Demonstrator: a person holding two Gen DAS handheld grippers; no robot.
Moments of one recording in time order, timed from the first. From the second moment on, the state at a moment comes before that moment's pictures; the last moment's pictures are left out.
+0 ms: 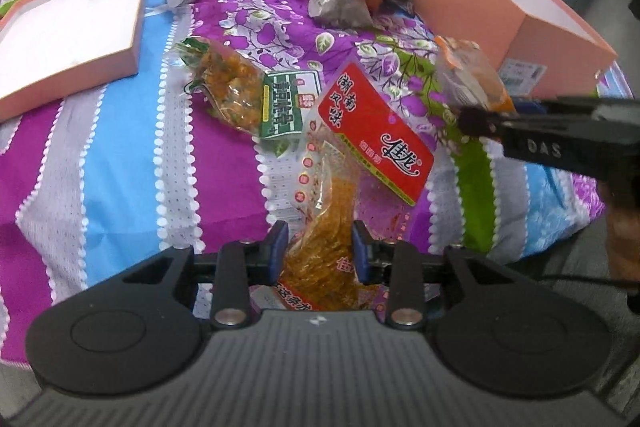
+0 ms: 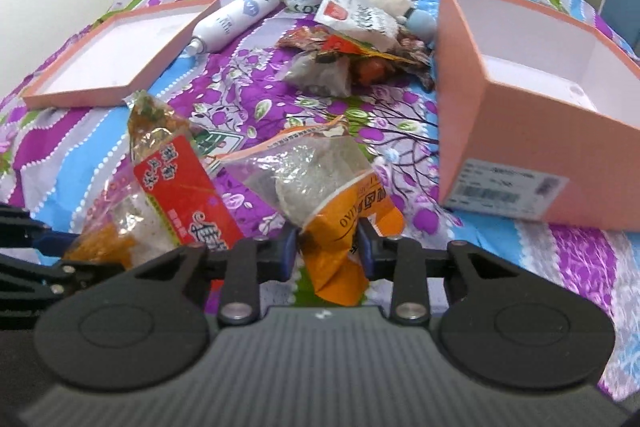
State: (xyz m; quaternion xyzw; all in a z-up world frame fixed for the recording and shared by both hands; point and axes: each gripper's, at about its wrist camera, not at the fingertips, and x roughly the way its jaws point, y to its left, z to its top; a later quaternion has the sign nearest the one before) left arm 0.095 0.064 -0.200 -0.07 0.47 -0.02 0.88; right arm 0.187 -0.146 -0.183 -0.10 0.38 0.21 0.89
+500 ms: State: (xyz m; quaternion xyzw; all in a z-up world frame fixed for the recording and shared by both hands) left arm 0.085 0.048 -0.172 -0.10 0.44 0.01 0.89; right arm 0.157 -0.176 -0.153 -0.06 0.37 0.21 0.90
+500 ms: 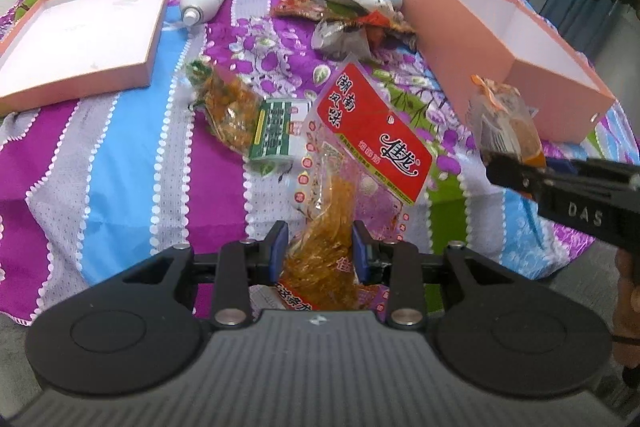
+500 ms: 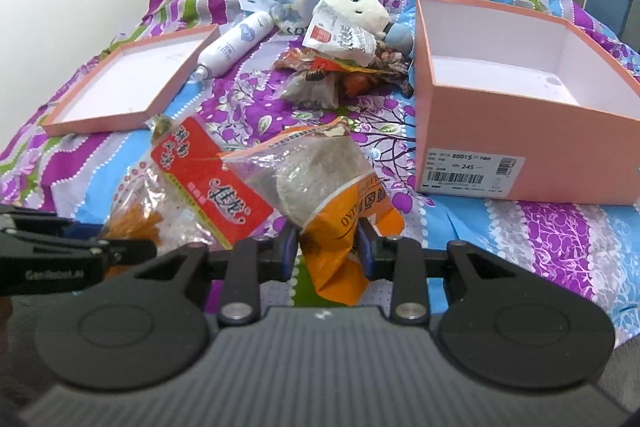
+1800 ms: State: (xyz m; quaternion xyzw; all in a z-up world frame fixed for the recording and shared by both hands) left arm 0.225 0.036 -0.017 -0.19 0.35 -0.02 0.92; right arm 0.237 -0.189 -0.029 -0.02 0.28 0.19 0.94
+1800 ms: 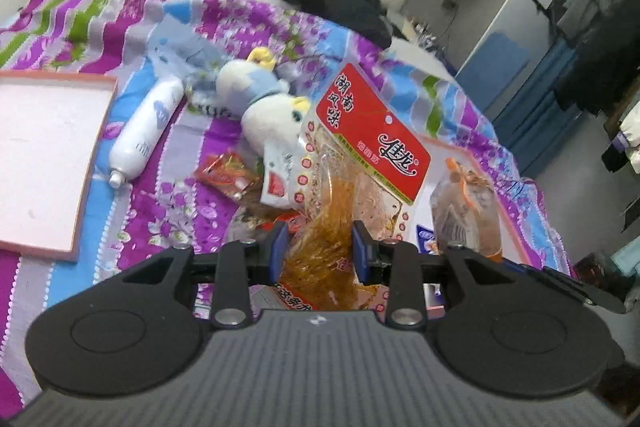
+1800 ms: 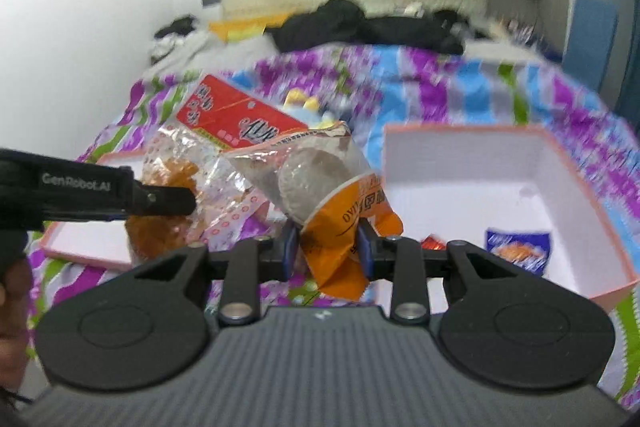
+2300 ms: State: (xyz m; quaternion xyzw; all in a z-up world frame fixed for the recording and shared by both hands) left arm 0.235 -0.041 0.032 -0.16 0.30 -0.06 0.94; right arm 0.238 -0.266 0.019 -0.01 0.22 0.15 0.96
